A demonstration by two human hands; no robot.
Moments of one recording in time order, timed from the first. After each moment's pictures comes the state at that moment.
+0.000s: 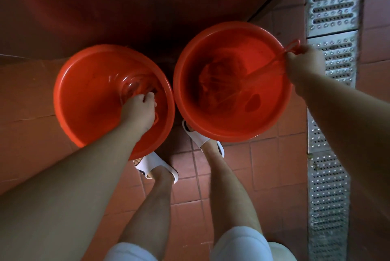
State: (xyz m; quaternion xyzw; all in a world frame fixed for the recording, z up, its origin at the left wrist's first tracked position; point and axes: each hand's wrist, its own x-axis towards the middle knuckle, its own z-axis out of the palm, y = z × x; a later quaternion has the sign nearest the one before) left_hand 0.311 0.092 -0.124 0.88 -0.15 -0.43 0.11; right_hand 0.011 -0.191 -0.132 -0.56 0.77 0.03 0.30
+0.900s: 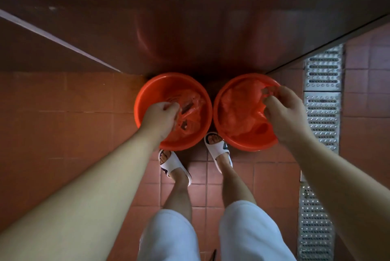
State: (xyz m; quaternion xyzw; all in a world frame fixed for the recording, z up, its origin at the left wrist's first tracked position) left_hand 0.374 0.144 0.103 0.81 -0.06 -0.48 0.33; right_hand 0.142 -0.048 0.139 -0.60 0.60 -0.11 0.52
